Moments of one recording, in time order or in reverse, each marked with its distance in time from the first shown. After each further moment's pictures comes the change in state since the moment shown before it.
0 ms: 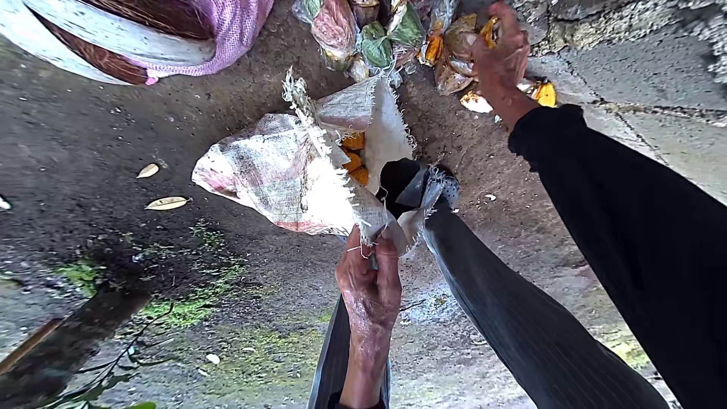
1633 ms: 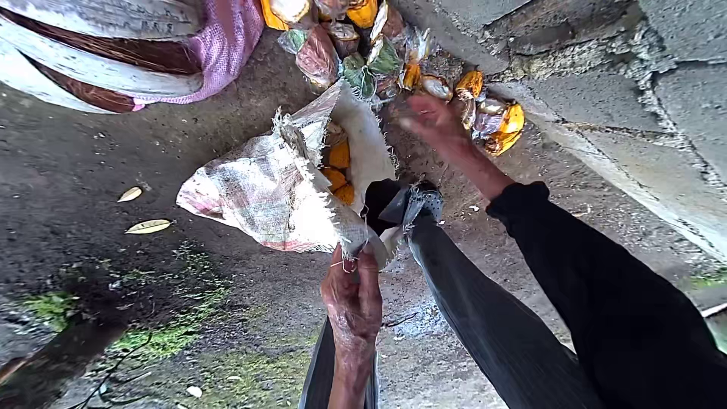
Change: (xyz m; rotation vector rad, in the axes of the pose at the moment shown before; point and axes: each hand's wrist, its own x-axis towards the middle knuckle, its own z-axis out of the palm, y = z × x) left_hand 0.003 -0.002 0.007 0.006 -0.012 -0.019; right_hand -0.093 -0.015 -0.016 0.412 -0.507 -0.234
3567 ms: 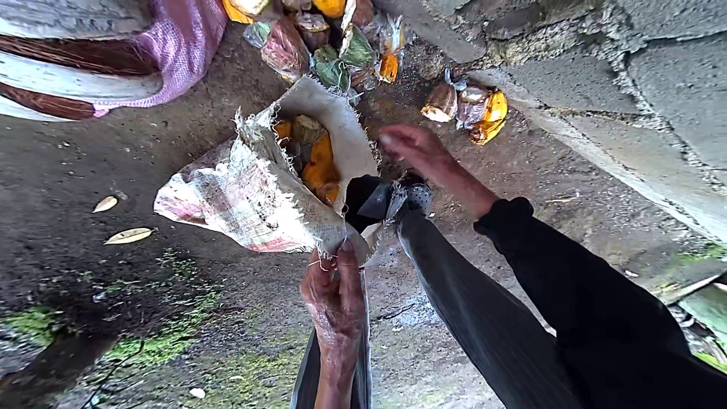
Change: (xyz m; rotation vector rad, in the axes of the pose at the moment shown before) left_hand -0.001 0.003 0.009 0.027 -0.013 -0.016; right_hand -0.046 0.010 0.005 0.135 -0.153 0.040
